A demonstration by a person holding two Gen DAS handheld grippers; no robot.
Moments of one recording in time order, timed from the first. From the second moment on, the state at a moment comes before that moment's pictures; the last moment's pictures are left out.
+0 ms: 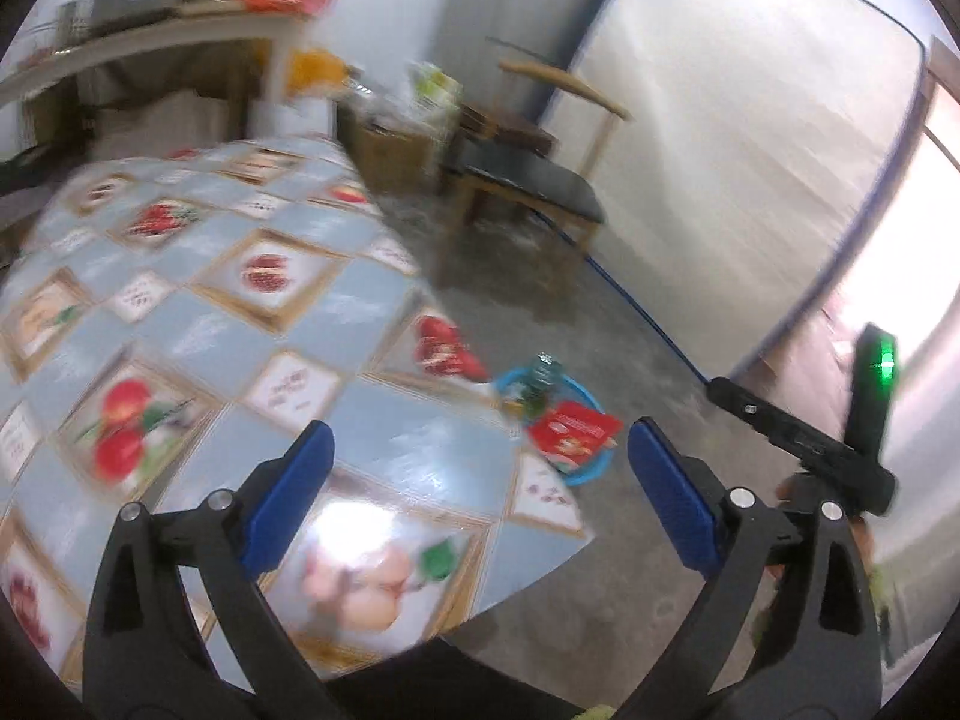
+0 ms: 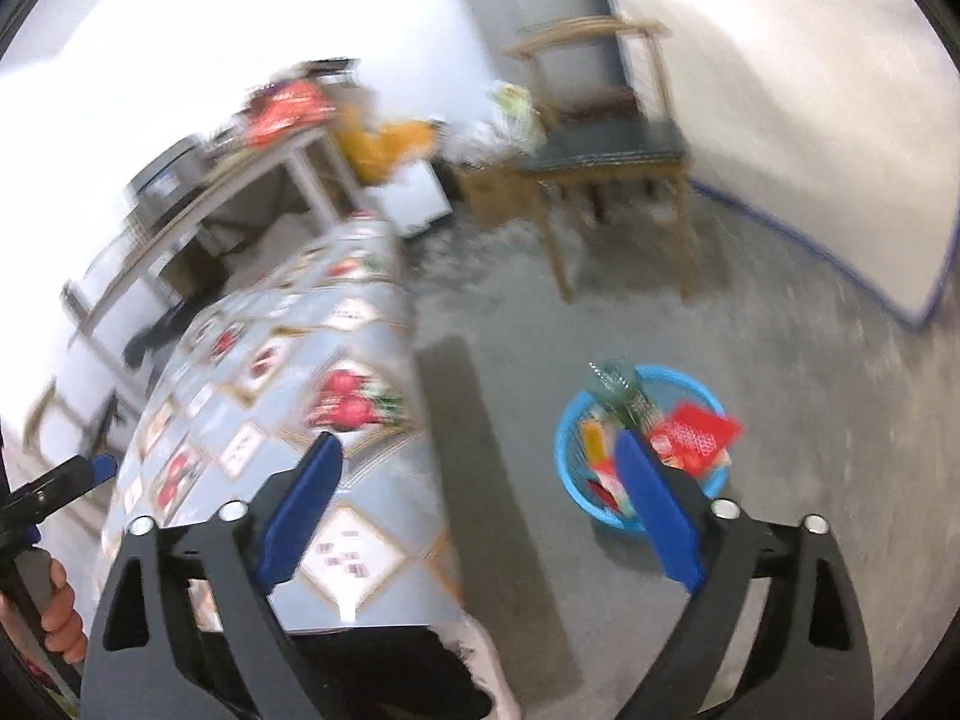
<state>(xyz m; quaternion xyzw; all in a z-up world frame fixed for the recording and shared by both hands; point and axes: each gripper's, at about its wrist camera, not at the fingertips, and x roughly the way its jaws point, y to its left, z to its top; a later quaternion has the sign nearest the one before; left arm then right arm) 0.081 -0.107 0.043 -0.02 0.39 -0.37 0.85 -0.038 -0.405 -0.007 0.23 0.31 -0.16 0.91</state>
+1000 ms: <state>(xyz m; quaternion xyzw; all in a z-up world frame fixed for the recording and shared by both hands) 0.024 -0.076 0.033 -0.02 0.38 -0.12 0.92 -0.060 -0.262 0.033 0.02 0.30 -0.21 0.93</state>
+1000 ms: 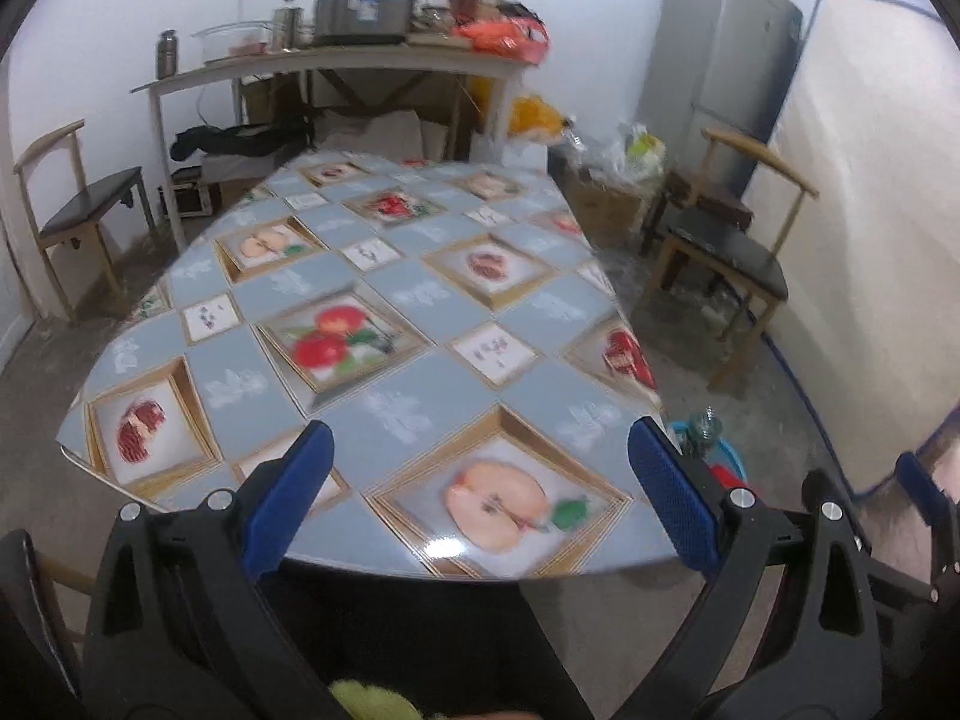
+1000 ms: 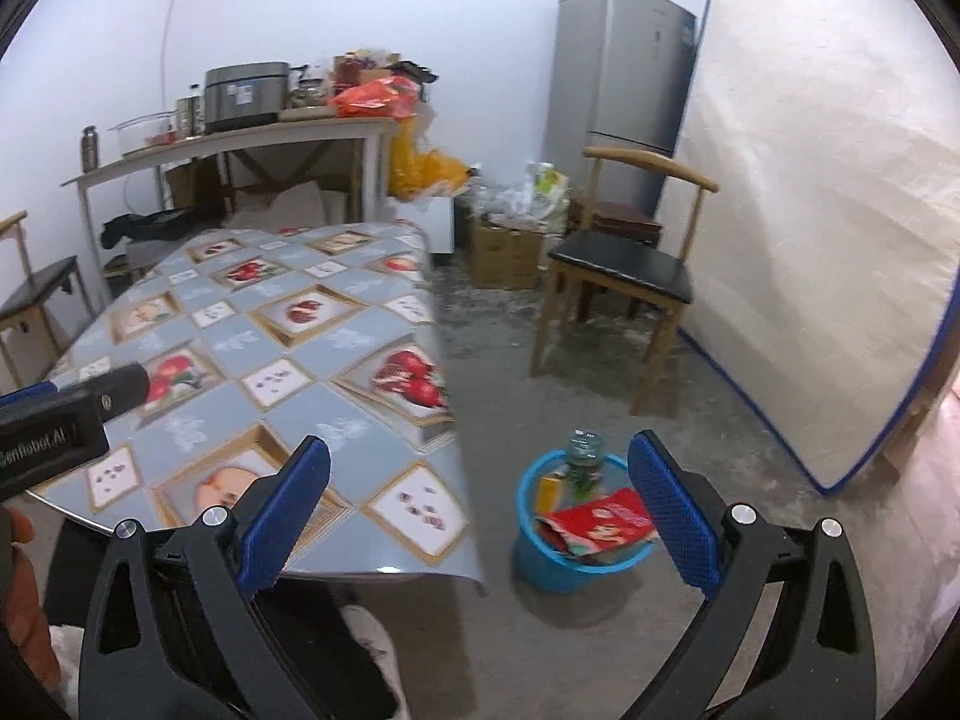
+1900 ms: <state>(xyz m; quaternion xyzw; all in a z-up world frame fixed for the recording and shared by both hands) 0.004 -0.128 0.001 0.03 0.43 -0.15 0.89 -0.092 -0.311 -0.007 0.06 0.35 -0.24 0.90</state>
